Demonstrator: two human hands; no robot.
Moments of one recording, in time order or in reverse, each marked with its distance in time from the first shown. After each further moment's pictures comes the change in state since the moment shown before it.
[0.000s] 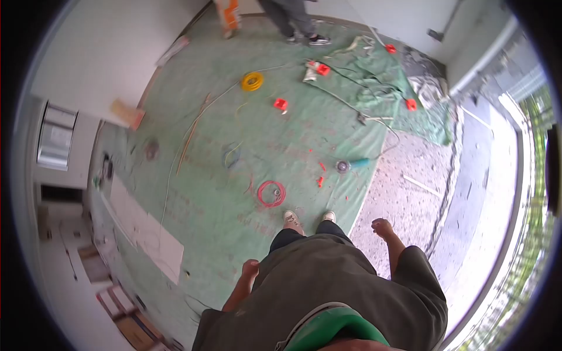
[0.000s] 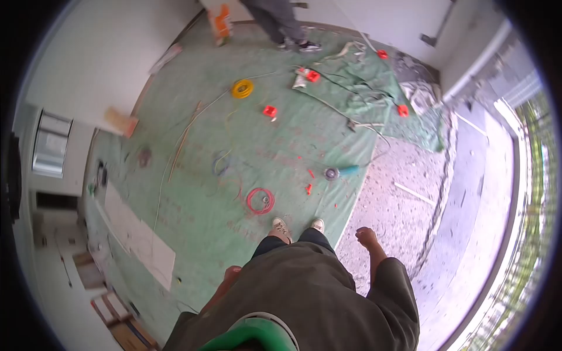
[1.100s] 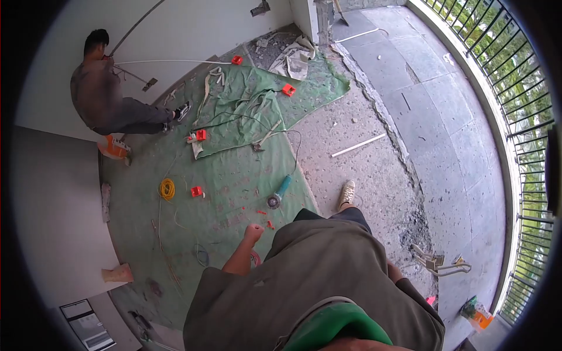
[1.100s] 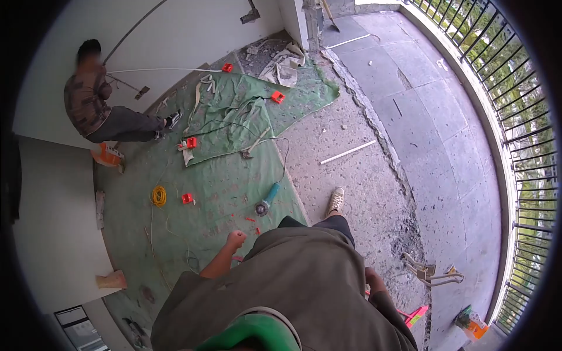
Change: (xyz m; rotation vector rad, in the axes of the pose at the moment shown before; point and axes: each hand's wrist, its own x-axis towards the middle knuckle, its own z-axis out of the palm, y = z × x) left_hand 0.204 0.481 0.154 0.332 -0.256 0.478; right_hand -0.230 0.124 -0.037 0.646 0.093 0.855
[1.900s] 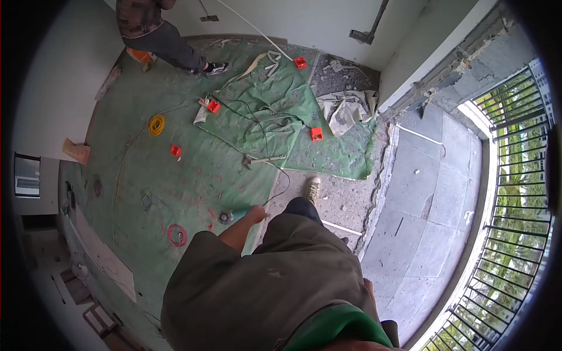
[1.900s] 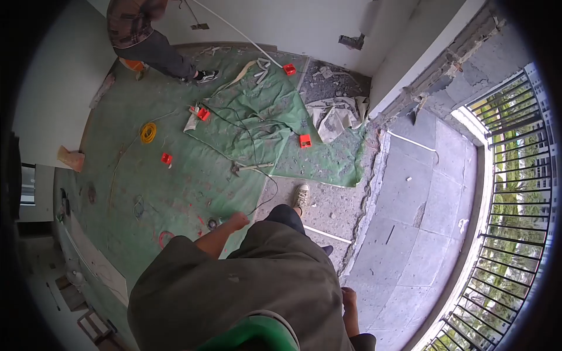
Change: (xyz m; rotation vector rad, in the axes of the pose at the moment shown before) left_hand 0.233 0.323 0.077 0.535 -0.017 0.314; right_hand 0.177 -0.389 -0.407 -0.490 0.243 -0.445
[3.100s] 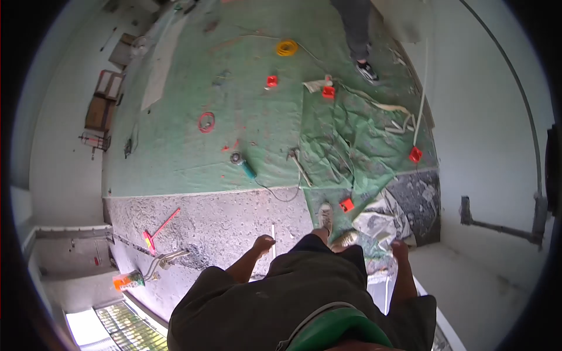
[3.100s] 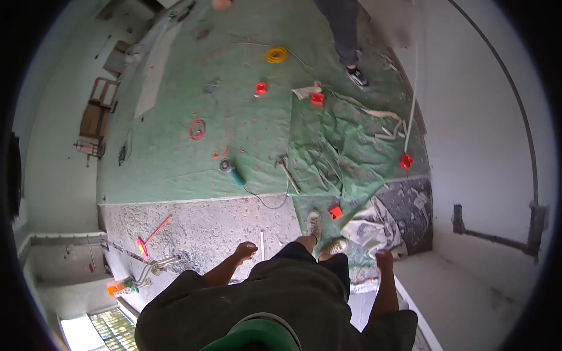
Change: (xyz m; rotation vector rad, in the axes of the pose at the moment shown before) left_hand 0.154 0.273 -0.100 -1.853 0.671 -1.358; right_hand 0.707 -0.597 -0.213 -0.826 -0.420 -1.596
